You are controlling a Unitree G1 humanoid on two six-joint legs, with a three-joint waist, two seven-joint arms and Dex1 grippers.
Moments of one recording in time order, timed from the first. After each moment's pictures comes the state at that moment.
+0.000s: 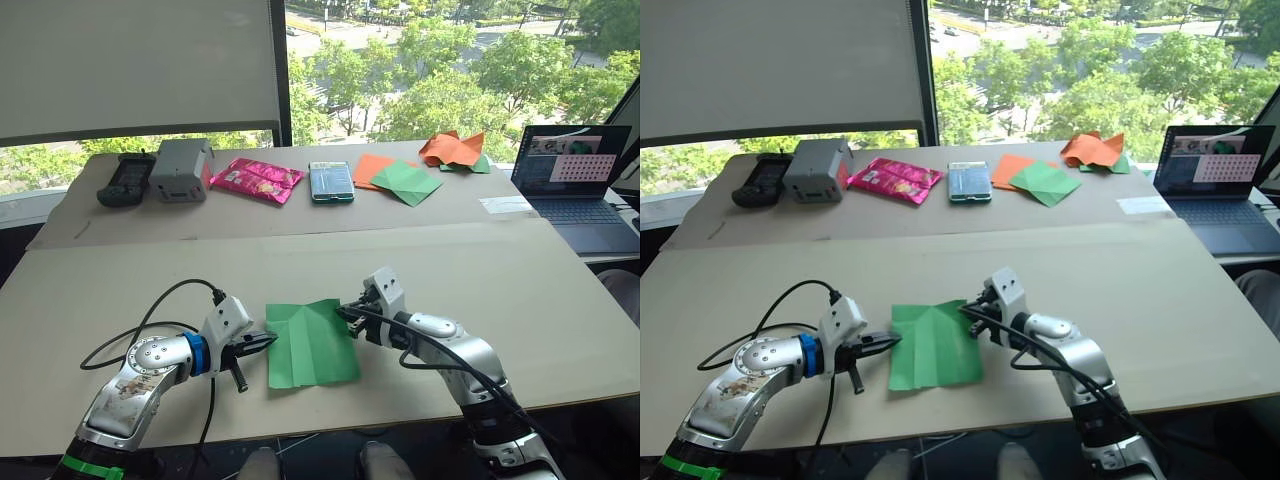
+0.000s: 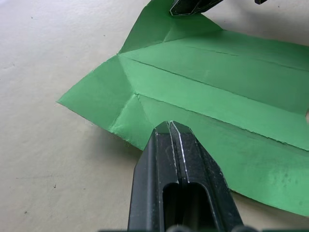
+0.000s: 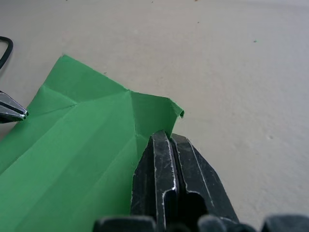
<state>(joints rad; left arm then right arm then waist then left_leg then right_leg) -0.05 0.65 -0.08 -0.28 -0.28 0.46 -0.86 -0.33 -0.28 0.19 -0.12 0.30 0.75 0.56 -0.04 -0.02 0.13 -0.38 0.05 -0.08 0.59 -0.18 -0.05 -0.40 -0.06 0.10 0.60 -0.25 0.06</state>
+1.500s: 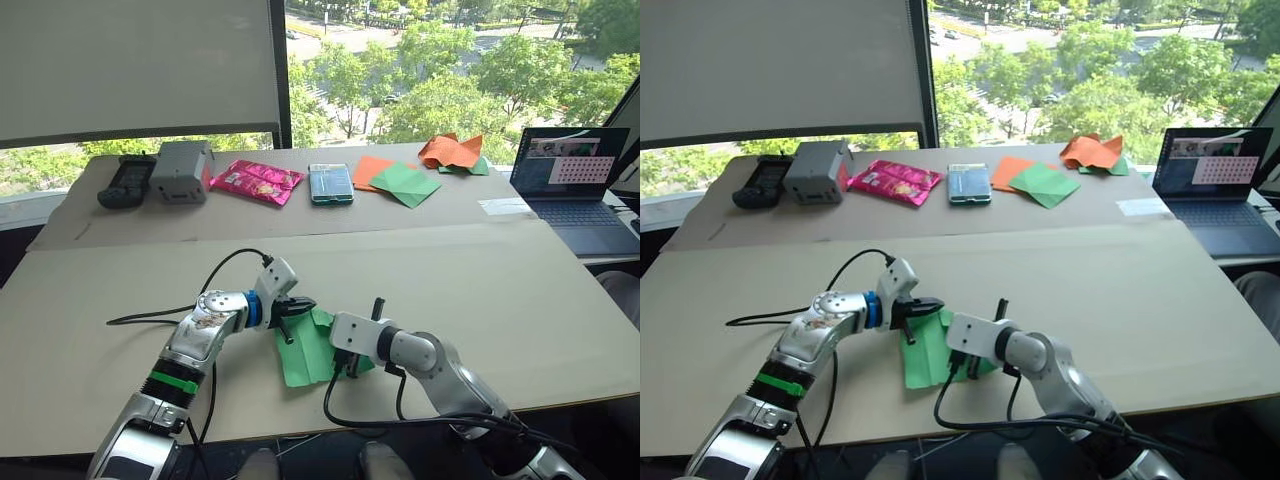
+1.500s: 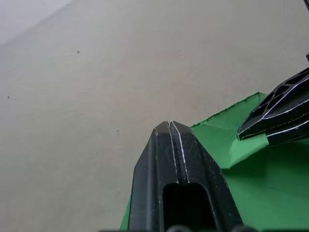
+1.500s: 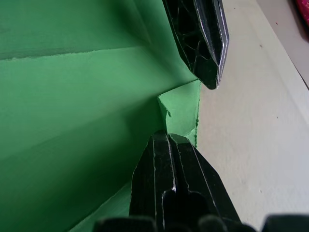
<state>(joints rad) -0.49 0.43 -0.25 0.18 -0.20 0.47 -0.87 -0.28 -0.44 0.53 -0.25 -0.34 0.37 0.62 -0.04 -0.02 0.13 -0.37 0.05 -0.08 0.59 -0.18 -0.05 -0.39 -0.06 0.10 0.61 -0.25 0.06</state>
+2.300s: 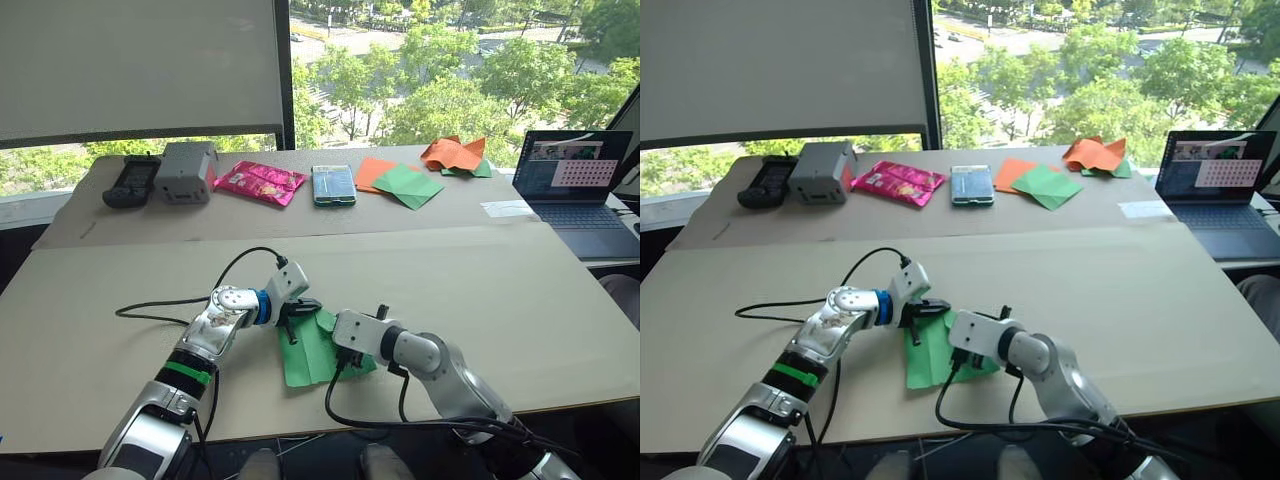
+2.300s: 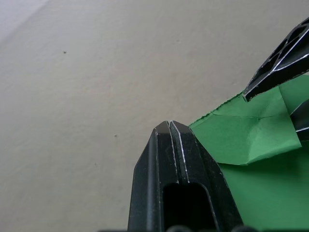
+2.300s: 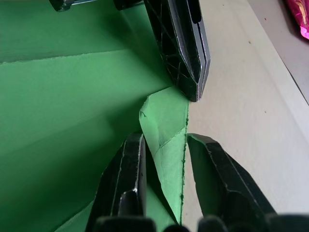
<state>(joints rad) -0.55 0.39 -0.31 0.31 -0.08 0.35 -0.91 -0.26 -0.44 0.51 -0.31 -0.37 0.42 0.62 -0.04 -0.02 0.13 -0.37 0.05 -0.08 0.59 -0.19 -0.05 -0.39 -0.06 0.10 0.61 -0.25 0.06</state>
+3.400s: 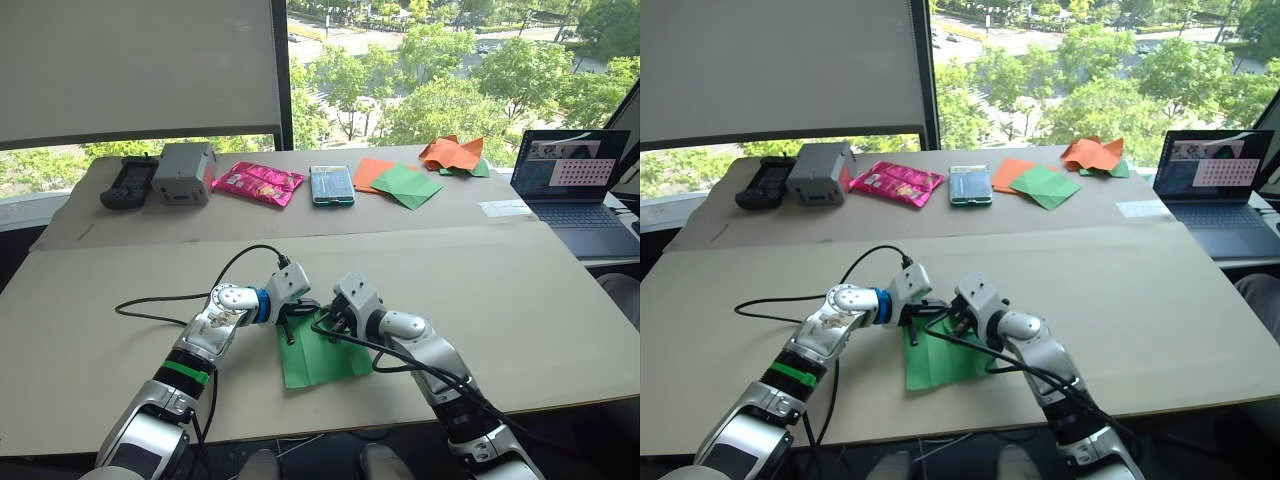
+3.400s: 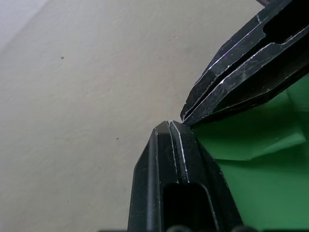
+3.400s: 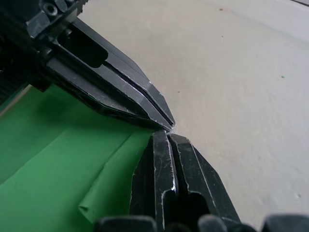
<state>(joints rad) -0.55 0.40 -0.33 0.30 -0.04 0.33 -0.92 -0.38 -0.17 0.30 -0.05 -0.02 0.64 0.55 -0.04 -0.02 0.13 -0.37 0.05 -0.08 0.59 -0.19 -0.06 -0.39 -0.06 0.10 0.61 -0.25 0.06</state>
